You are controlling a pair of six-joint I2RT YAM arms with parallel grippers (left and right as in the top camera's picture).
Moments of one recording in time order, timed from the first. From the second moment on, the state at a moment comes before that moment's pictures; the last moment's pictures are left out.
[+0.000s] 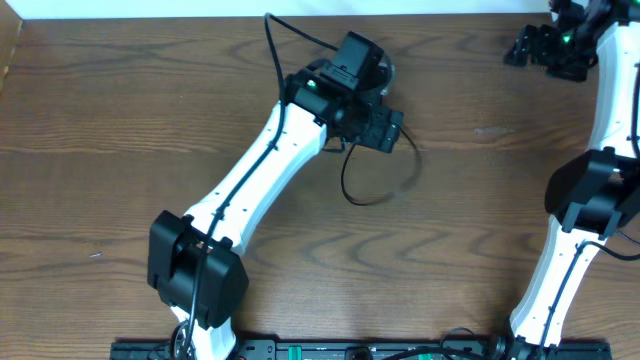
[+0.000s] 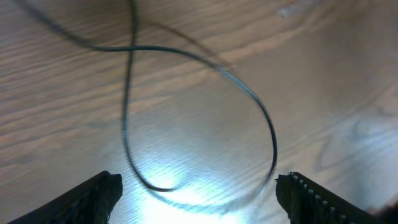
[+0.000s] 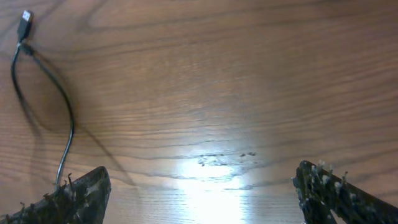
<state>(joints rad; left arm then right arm) -0.56 1.90 1.78 -0.97 0.24 -0.22 -0.22 2.40 2.53 -1.40 -0.31 0.00</state>
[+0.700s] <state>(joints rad) -0.10 1.81 1.78 -1.10 0.21 -0.22 0.10 2.40 2.30 -1.23 -0.31 0.01</state>
